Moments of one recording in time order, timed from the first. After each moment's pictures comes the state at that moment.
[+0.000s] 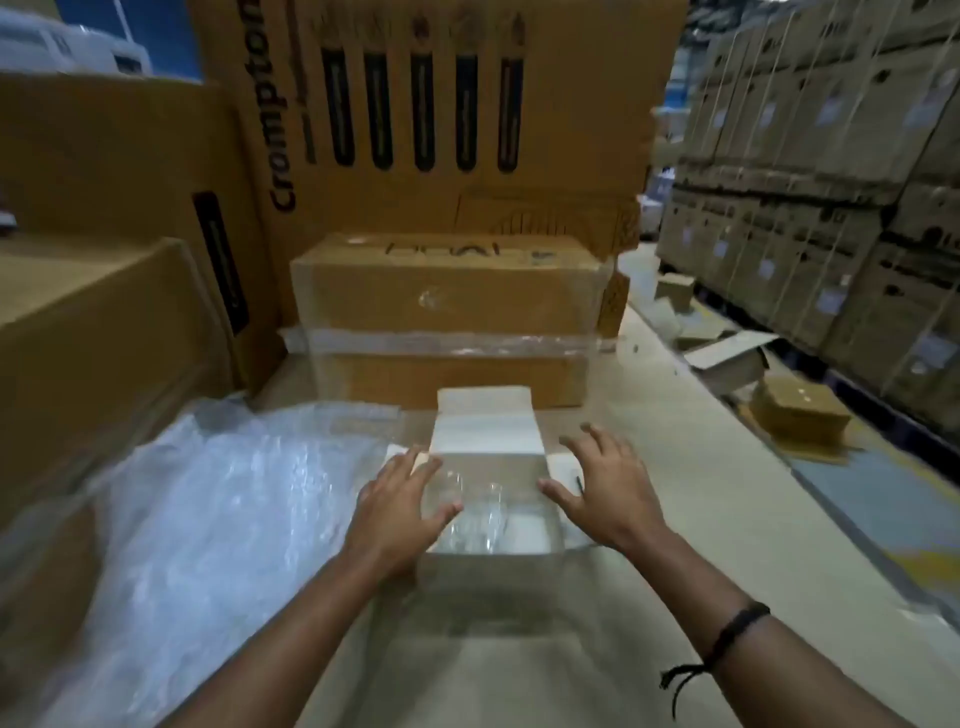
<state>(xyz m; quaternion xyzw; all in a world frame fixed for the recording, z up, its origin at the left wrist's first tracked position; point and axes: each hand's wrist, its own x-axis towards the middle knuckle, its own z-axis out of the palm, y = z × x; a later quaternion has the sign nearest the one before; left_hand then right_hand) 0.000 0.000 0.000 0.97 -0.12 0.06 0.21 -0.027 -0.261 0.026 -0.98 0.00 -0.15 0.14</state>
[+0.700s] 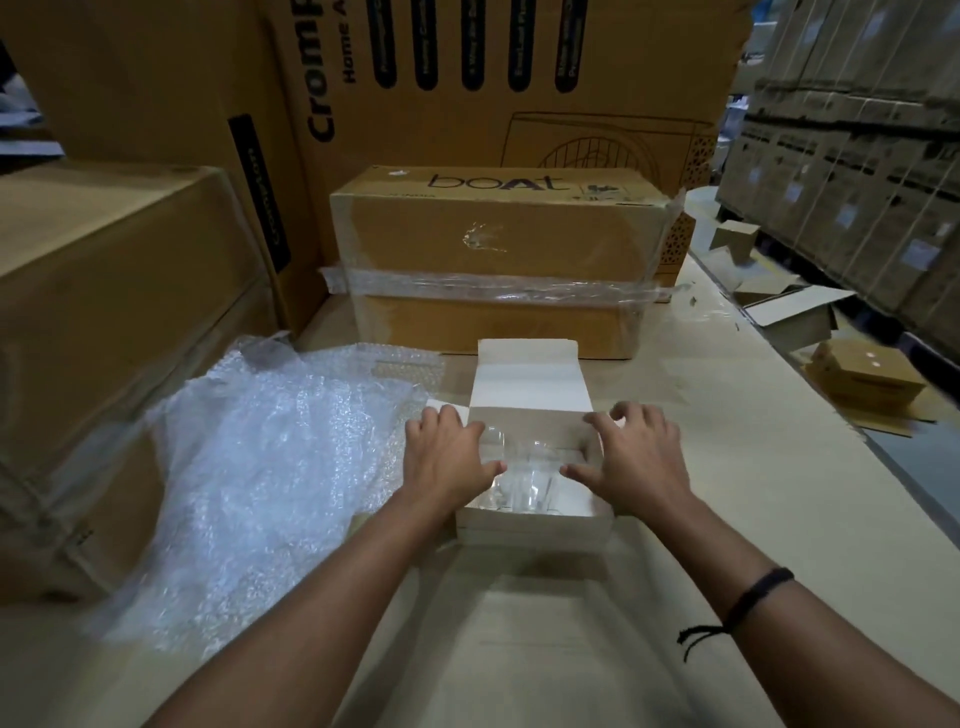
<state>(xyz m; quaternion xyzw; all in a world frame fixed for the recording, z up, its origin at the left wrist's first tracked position) 0.014 -0.017 -0.004 0.99 -0.08 0.07 0.00 -0.011 -0.240 0.003 -1.00 0.00 -0.09 0.01</state>
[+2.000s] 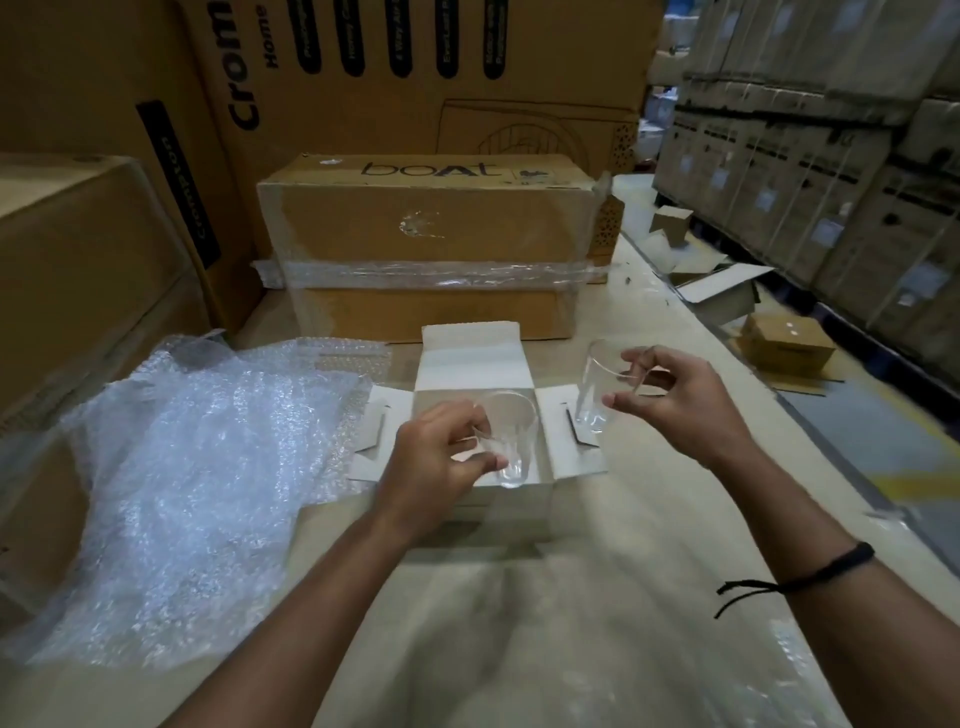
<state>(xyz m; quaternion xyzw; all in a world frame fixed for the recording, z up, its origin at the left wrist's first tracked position) -0.061 -0.044 0.030 0.80 -0.24 0.11 0.53 -0.061 -0.319 0.062 -0.86 0.04 -0.16 0.49</state>
